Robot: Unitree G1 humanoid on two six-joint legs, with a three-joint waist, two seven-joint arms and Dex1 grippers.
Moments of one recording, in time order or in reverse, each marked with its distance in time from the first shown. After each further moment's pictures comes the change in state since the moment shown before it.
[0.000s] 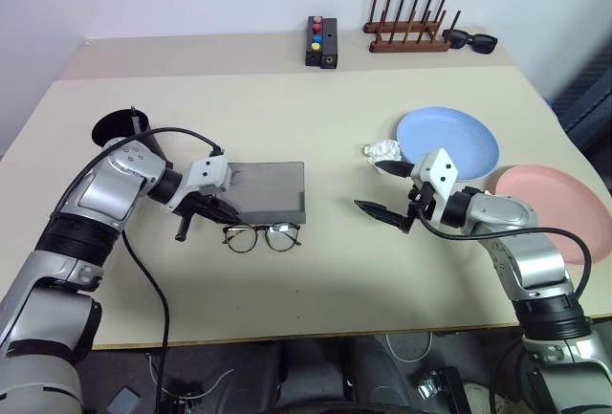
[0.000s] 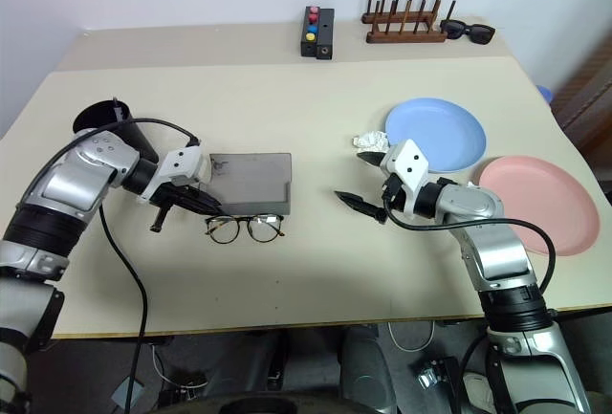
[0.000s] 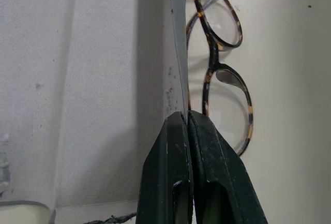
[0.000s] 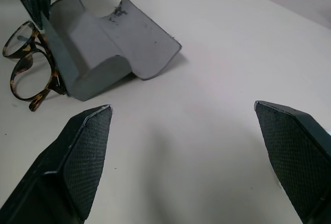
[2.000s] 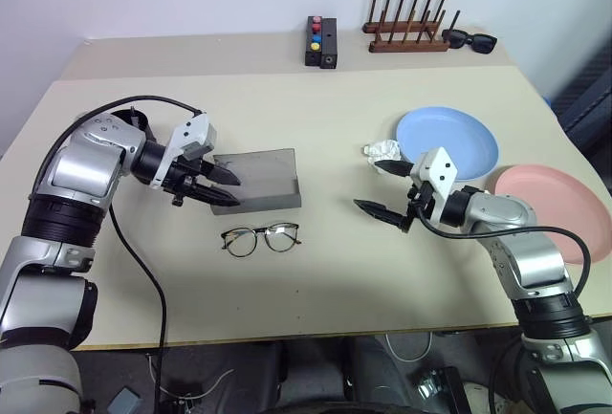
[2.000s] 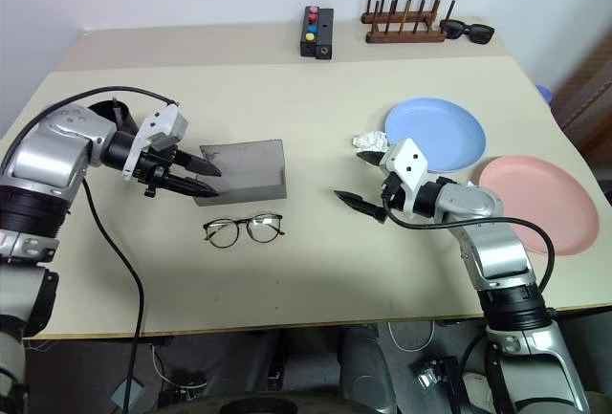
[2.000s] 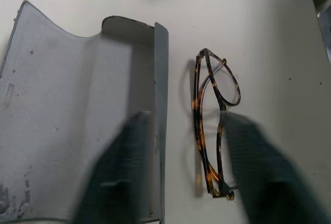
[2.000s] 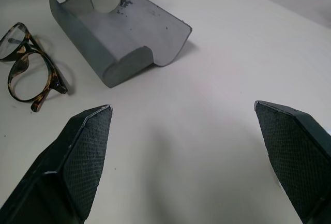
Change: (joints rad) left arm -0.083 0.024 0.089 -0.053 -0.102 0.224 -0.069; right arm -0.008 0.003 0.001 0.000 -0.002 0.000 -0.002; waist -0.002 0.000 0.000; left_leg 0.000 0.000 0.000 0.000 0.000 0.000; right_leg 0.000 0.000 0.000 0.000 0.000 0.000
